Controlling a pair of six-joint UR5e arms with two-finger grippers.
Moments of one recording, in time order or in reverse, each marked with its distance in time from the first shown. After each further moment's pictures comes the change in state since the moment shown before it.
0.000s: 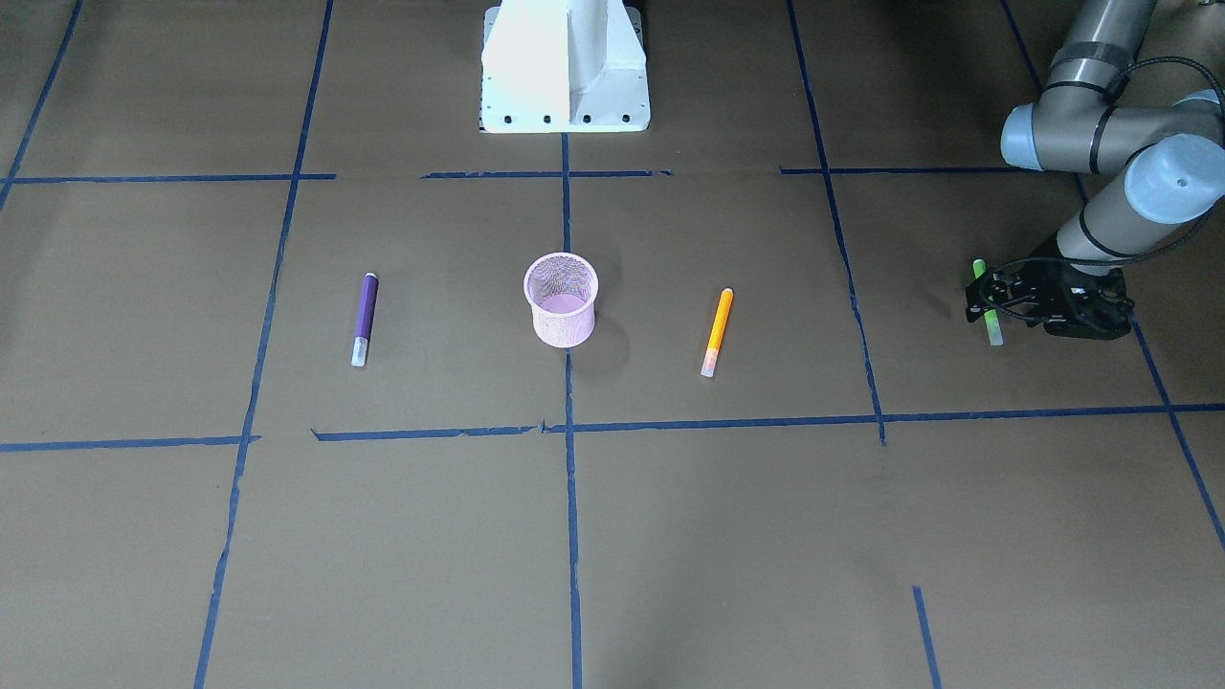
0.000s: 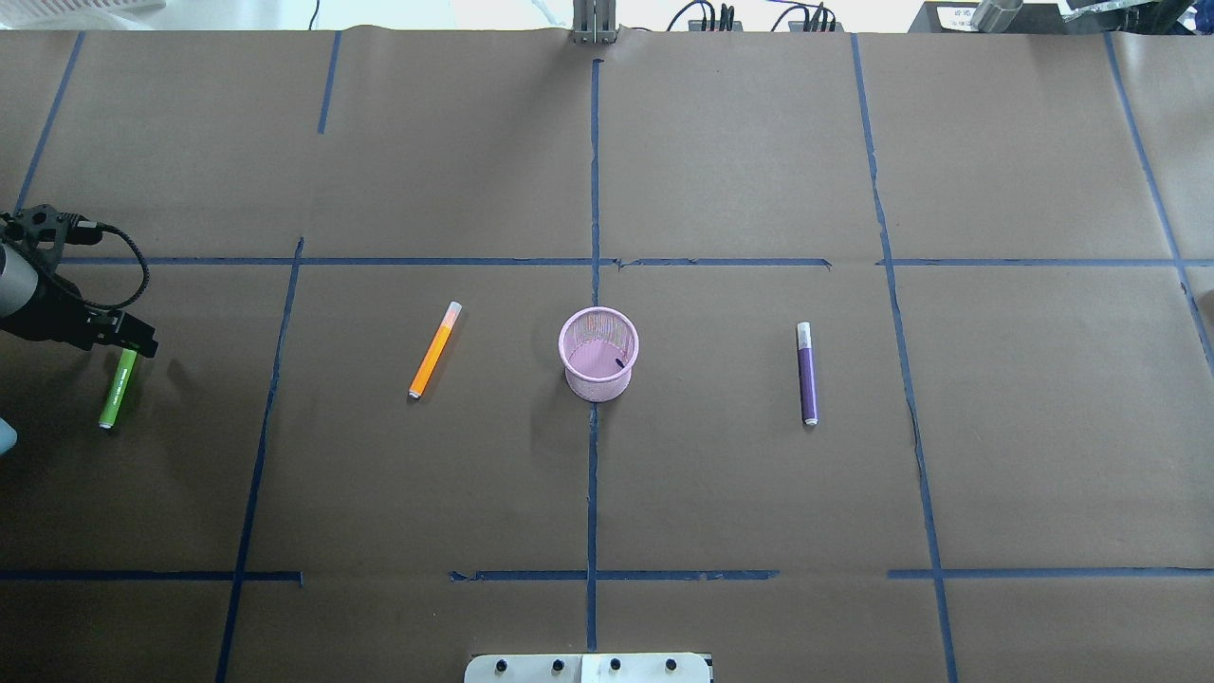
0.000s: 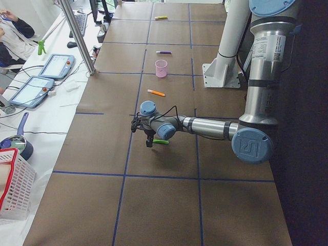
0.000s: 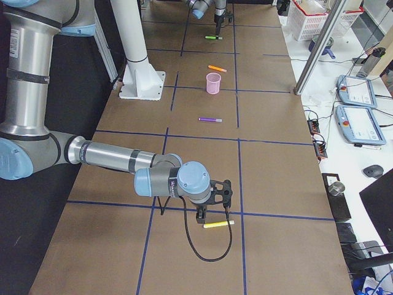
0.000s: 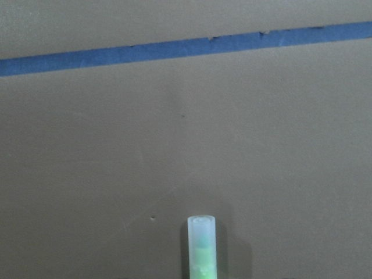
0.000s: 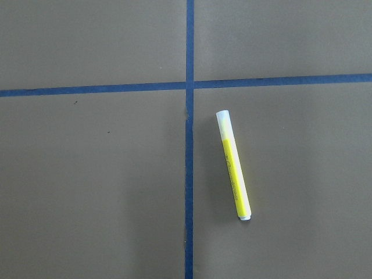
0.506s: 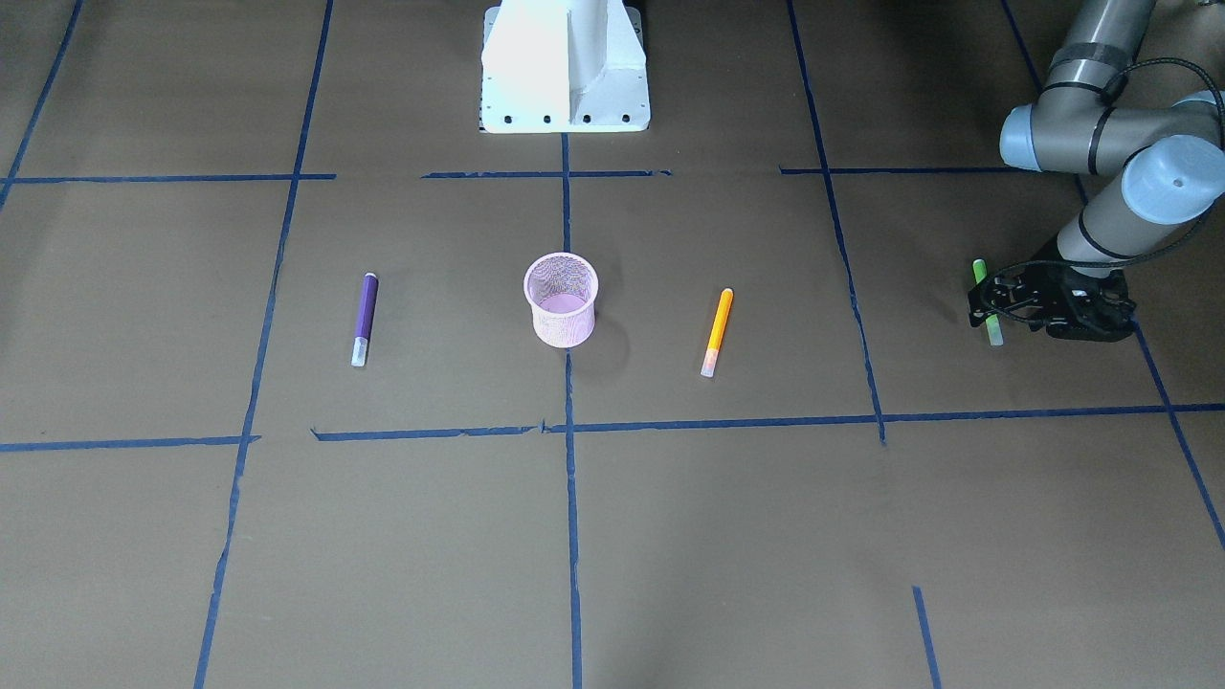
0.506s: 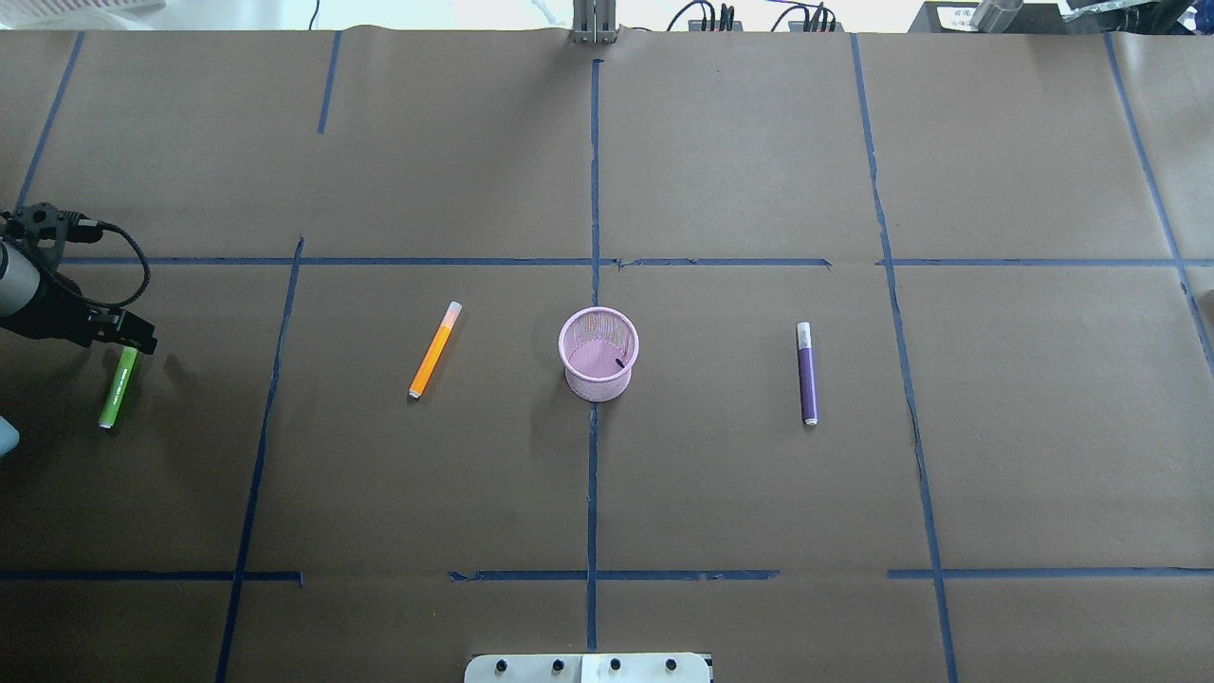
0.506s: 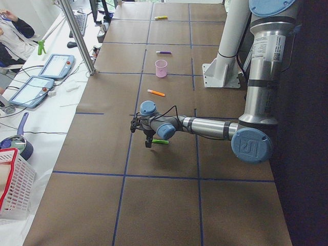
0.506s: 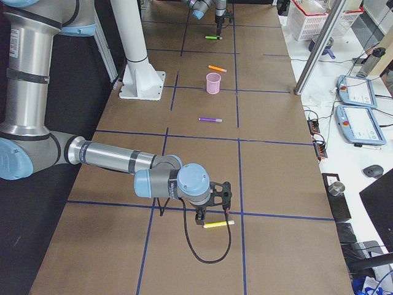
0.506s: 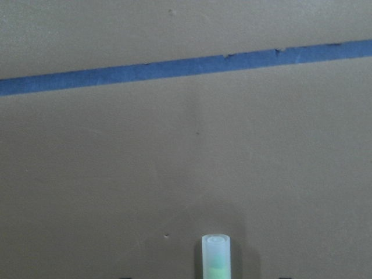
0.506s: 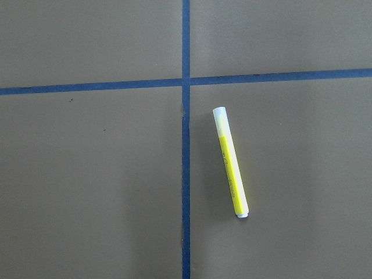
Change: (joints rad) left arm 0.004 -0.002 0.001 0.000 0.017 -0.003; right arm 0.000 0.000 -0.010 0.000 0.000 0.000
